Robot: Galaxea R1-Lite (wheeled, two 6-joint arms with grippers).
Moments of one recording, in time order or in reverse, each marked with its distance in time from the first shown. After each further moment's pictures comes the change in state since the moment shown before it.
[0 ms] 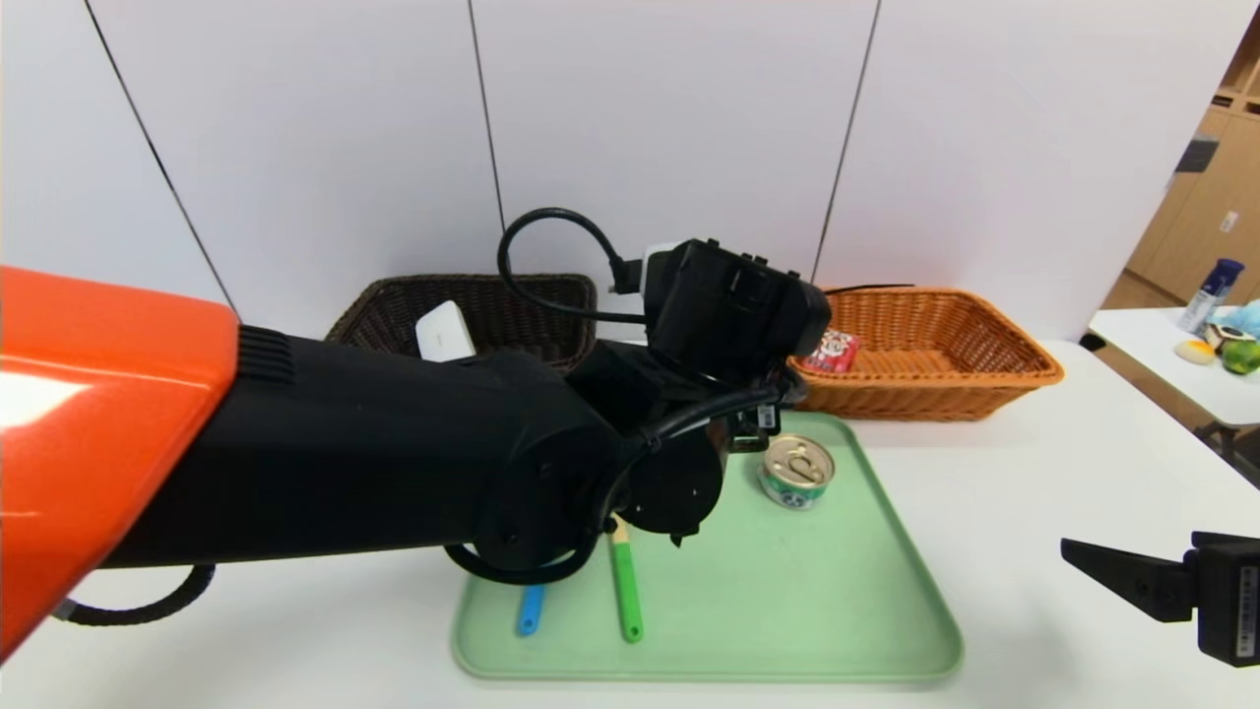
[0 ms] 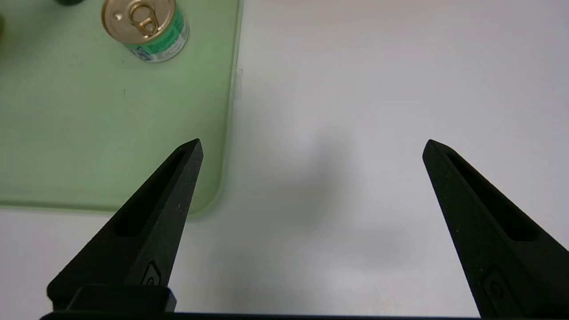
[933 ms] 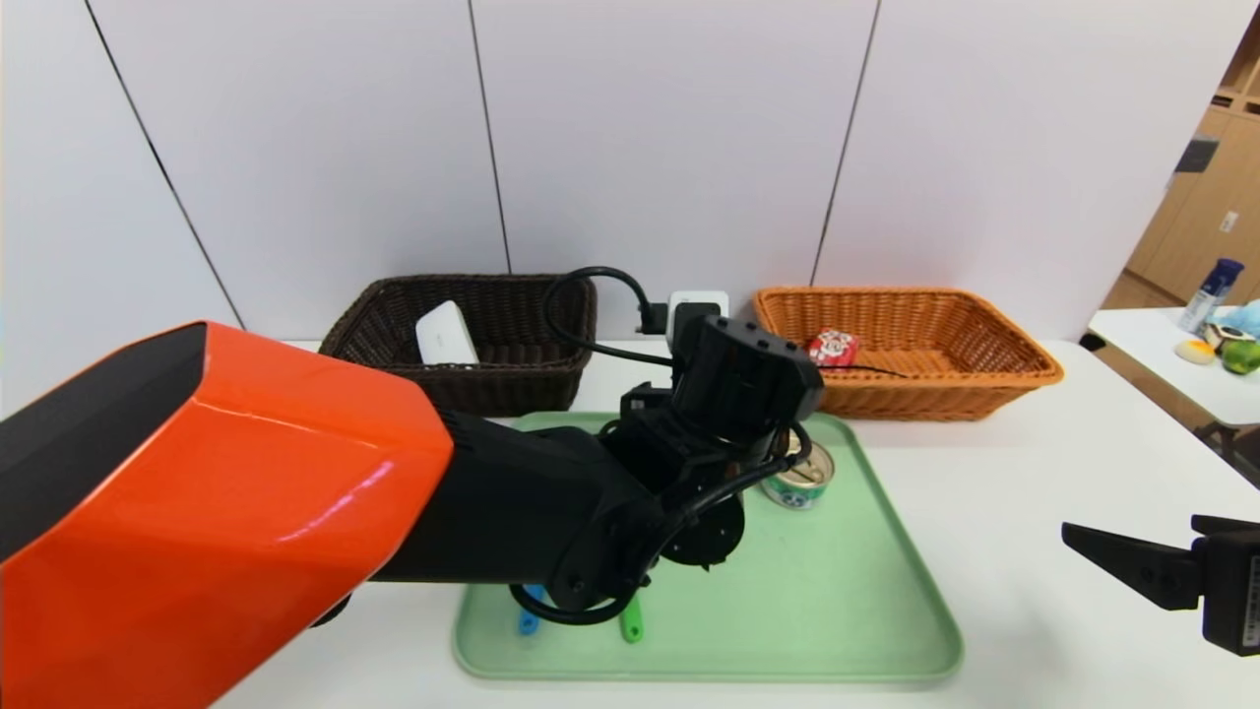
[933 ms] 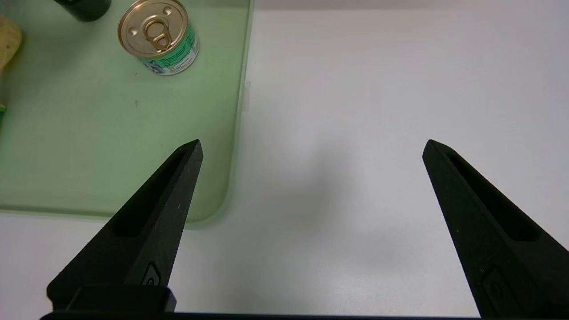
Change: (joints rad) left arm 0.021 0.129 0.051 -0.237 0.091 0.141; right arm 0.003 -0.016 0.007 -0.032 0.006 -0.006
